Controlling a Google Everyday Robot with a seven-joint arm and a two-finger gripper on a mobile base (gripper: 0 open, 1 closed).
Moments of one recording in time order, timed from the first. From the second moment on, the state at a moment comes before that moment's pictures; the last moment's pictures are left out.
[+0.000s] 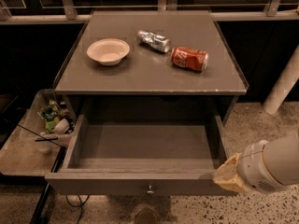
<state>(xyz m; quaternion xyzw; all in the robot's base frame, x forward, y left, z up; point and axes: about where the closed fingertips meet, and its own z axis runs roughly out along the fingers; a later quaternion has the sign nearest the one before) 0.350 -0.194 0.748 -0.53 0.81 0.11 0.22</state>
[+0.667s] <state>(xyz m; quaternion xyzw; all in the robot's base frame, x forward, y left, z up) 0.358 -0.195 0.707 -0.52 0.82 0.11 0.22</state>
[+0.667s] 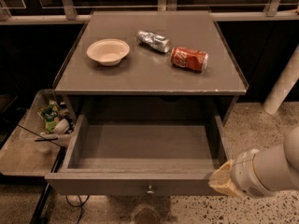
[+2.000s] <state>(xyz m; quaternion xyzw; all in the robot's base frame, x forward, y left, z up) 0.348 -0.187 0.648 -0.50 0.82 0.10 0.26</state>
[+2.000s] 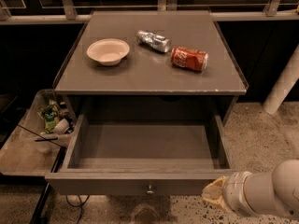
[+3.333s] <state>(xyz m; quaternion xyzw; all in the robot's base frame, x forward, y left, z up) 0.347 -0.184 0.633 -0.51 0.82 0.10 0.25</state>
